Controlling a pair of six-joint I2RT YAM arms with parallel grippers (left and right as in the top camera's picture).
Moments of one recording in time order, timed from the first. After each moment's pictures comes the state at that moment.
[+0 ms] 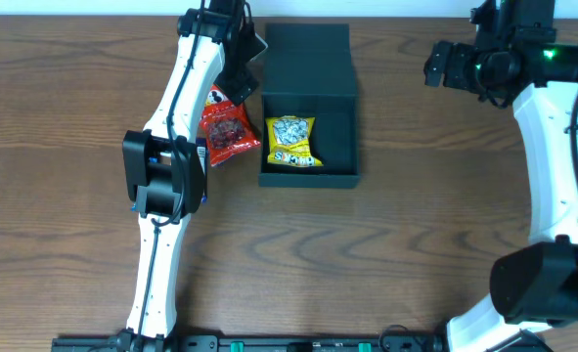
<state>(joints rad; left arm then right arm) -0.22 2.54 2.45 -1.20 -0.08 0.58 -0.05 1.79 1.81 -1.00 -0.12 0.15</state>
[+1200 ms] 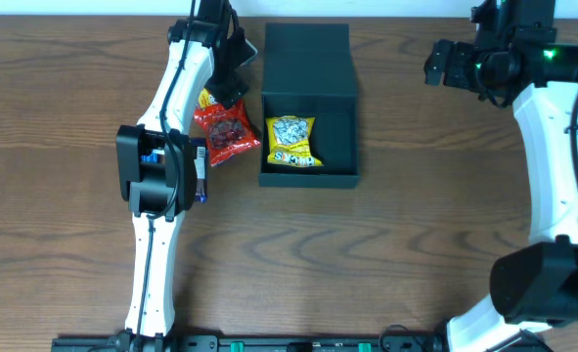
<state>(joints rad) -0.18 2.54 2.34 -1.07 -0.06 0.62 -0.05 1.79 1.81 -0.99 -0.12 0.15</state>
